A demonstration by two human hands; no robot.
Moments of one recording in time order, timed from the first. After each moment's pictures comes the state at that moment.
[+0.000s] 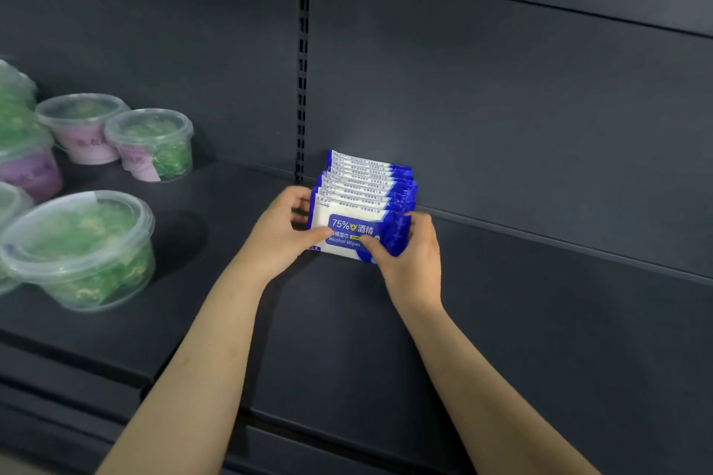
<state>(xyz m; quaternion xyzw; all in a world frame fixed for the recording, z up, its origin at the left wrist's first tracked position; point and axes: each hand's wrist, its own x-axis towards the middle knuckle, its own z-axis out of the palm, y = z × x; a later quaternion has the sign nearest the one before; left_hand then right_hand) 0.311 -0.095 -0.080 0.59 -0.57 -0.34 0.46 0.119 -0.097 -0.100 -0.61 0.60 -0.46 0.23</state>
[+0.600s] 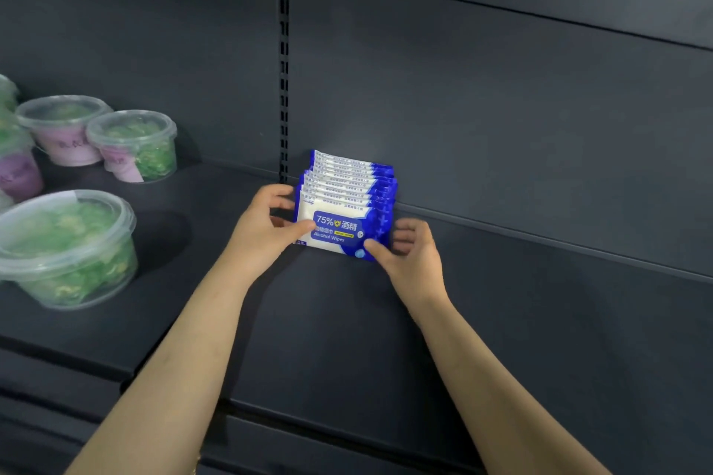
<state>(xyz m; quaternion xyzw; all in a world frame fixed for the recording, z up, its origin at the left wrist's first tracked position) 0.307 -0.092 -0.082 0.60 -0.54 -0.32 0.49 0.091 -0.089 -0.089 -0.56 0.60 -0.46 0.35</state>
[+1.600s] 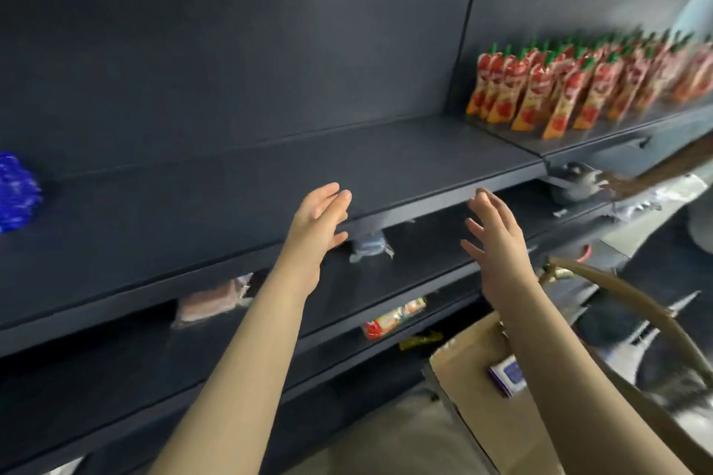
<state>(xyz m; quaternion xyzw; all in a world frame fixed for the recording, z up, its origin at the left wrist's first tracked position) -0.176 0.208 -0.049 0.35 -0.56 -0.65 0.38 -0.358 0.345 -0.048 -0.22 0.63 -0.70 0.25</state>
